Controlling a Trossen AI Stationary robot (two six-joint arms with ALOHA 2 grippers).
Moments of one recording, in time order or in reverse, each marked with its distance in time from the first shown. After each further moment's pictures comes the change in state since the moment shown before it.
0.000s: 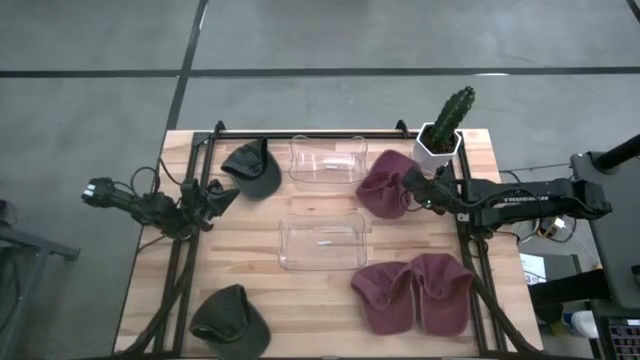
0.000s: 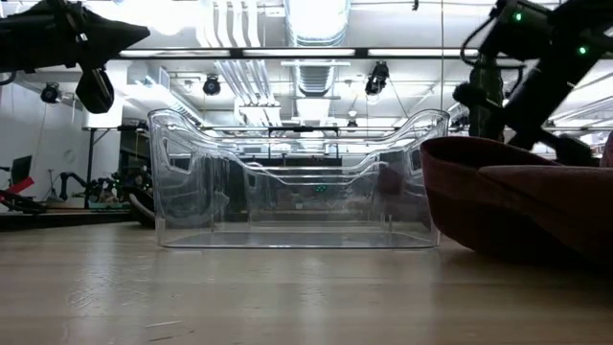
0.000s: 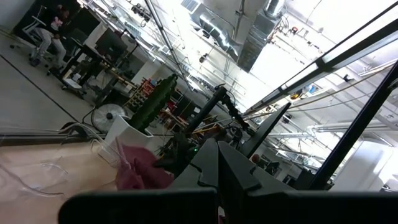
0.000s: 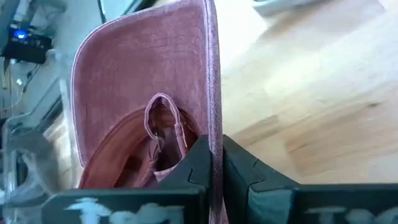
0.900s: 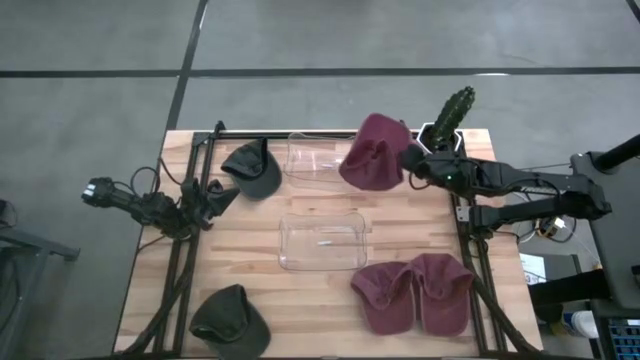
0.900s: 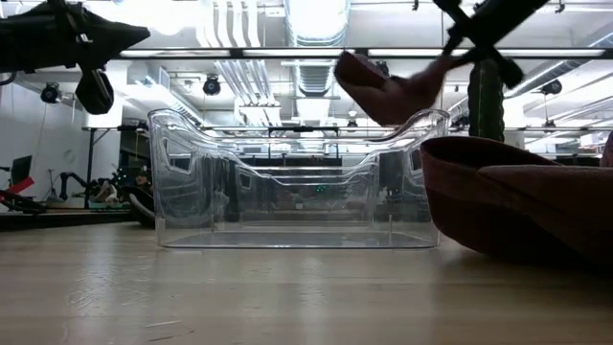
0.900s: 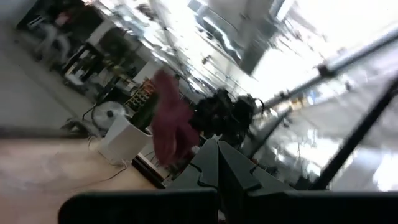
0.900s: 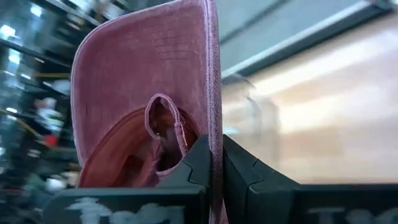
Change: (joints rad) left arm 0.000 0.000 0.000 0.001 -0.034 -0.060; right arm 0.000 0.005 0.336 0.148 0.050 -0.438
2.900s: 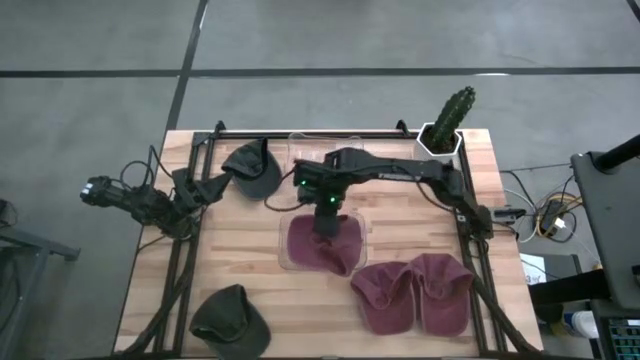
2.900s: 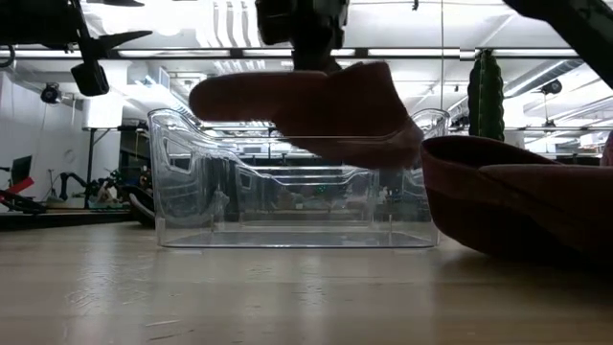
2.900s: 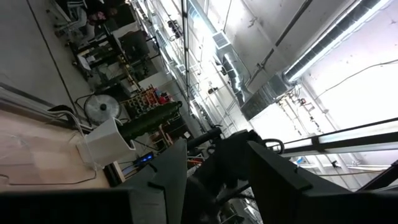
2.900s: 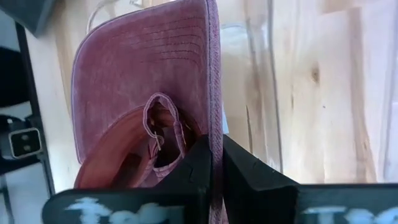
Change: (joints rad) left arm 0.001 0.032 0.130 -0.035 -0.128 -0.284; right arm 0.062 1.311 1.432 -0.892 -0.922 -1.278
